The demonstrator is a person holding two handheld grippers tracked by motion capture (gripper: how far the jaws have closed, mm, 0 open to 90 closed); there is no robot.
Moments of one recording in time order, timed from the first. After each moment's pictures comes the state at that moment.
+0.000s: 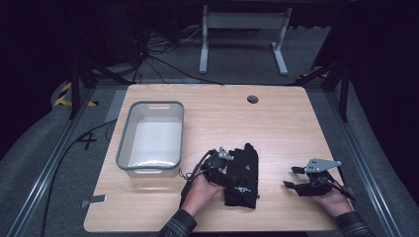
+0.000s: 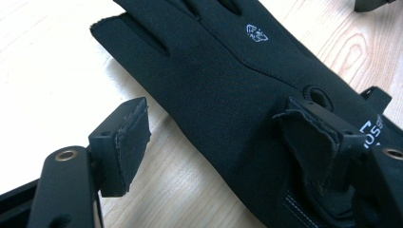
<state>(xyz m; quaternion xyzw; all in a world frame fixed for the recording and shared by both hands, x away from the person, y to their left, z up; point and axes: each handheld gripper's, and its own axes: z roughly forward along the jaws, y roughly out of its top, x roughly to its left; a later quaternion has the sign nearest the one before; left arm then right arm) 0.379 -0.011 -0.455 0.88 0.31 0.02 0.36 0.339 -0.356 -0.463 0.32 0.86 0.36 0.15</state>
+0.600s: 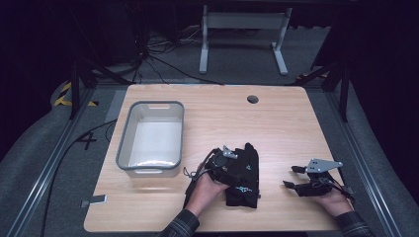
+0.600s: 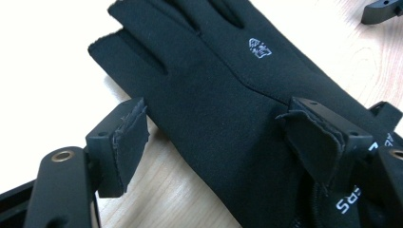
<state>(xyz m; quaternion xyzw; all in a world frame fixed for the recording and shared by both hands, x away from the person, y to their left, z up) 0.383 -0.022 -0.457 0.88 0.31 0.03 0.37 0.339 -0.359 -0.467 0.31 0.86 0.38 0.15</state>
